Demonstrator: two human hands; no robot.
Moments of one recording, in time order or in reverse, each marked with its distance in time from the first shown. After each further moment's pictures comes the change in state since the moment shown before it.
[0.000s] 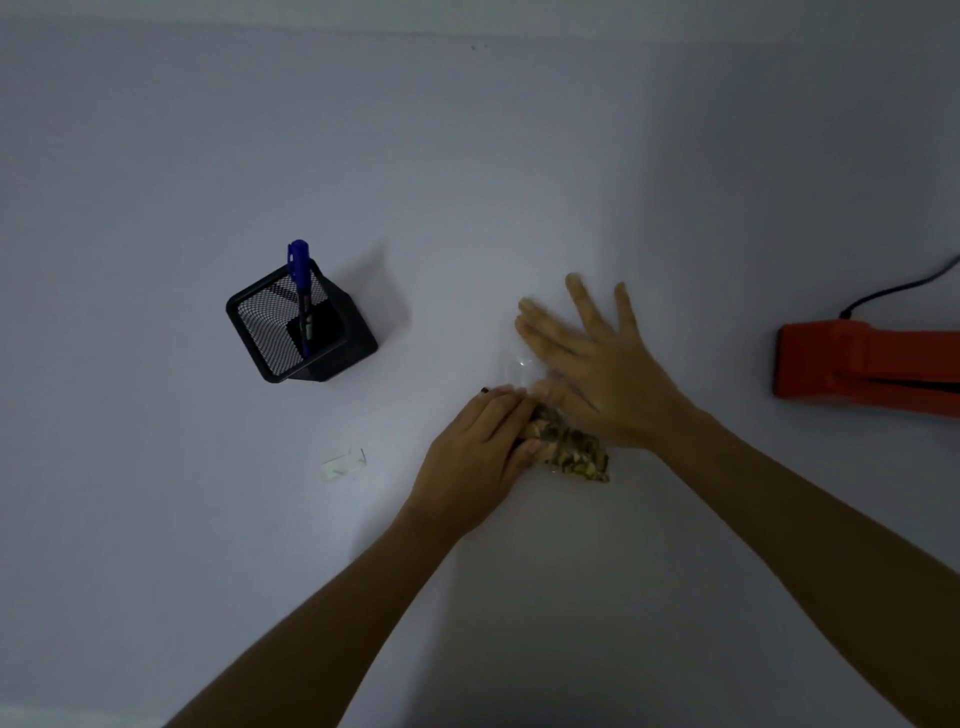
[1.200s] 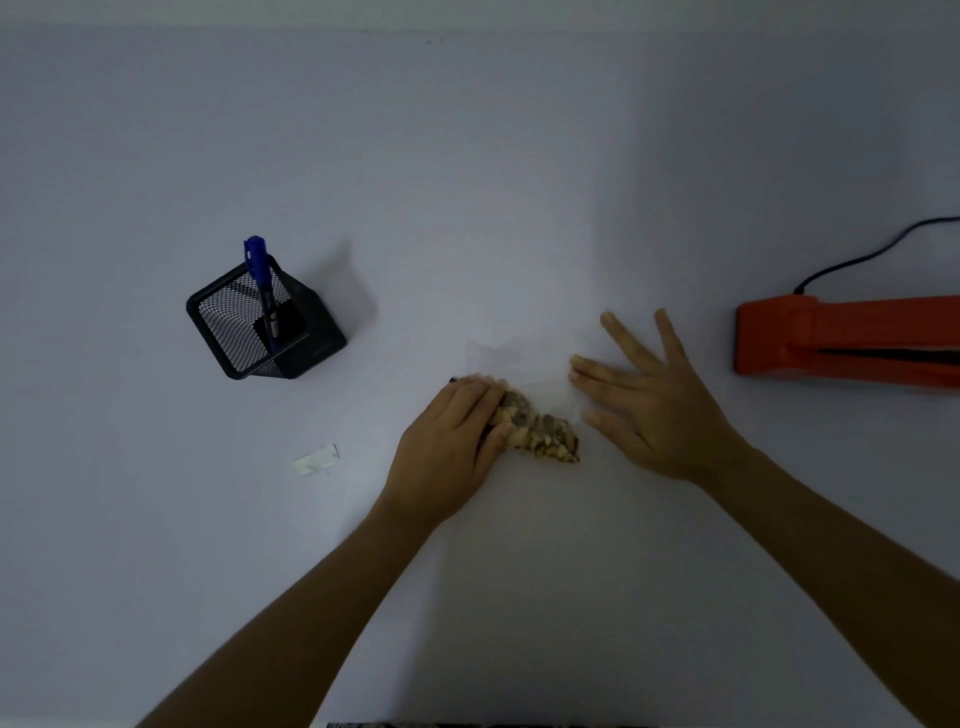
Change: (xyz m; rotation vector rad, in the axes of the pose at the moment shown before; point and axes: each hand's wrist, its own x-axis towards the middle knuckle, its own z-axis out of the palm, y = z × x) left_hand 0.000 0.006 -0.001 0.014 0.008 -0.035; right_hand -0.084 0.024 0.007 0.039 0.228 0.018
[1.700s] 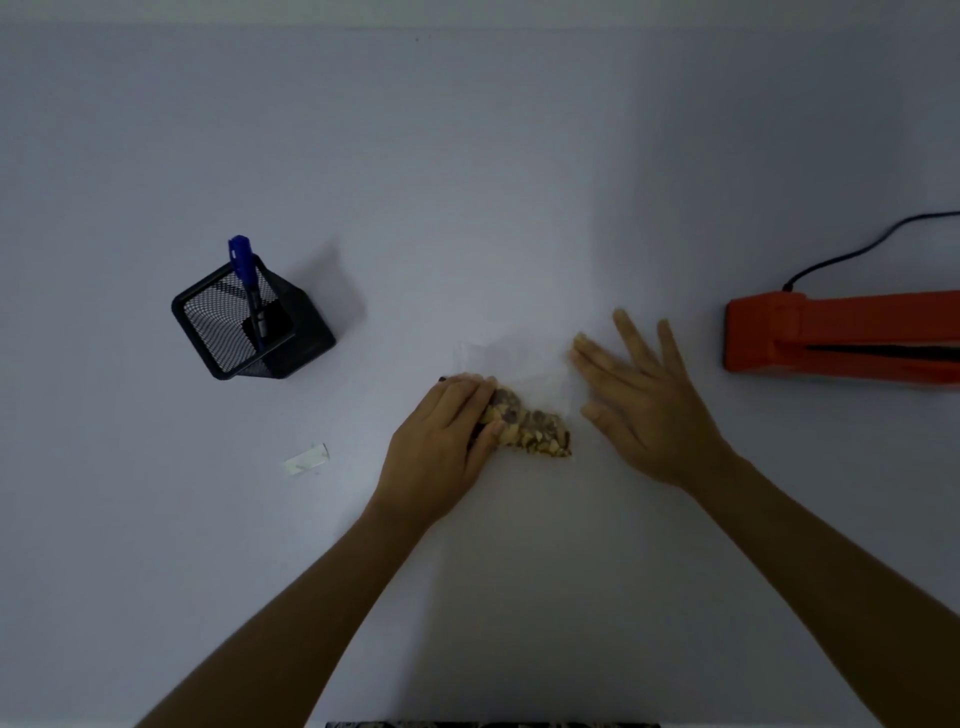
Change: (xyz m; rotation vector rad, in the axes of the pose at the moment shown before) left_hand -0.001 0.002 0.002 0.016 0.016 -0.016; right_hand -0.009 -0.001 0.009 0.034 -0.009 0.120
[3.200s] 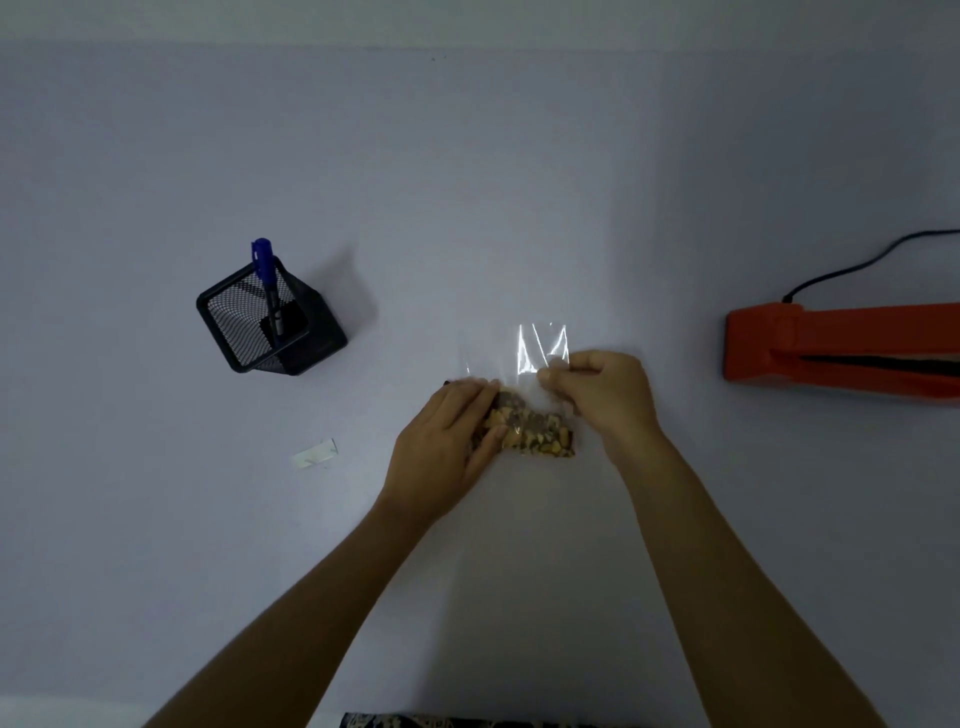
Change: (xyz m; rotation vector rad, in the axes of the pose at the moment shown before) left_hand -0.006 -0.003 0.005 -0.063 0.068 0.004; right_hand 0.054 -0.054 -0.001 1.122 0.081 1.052
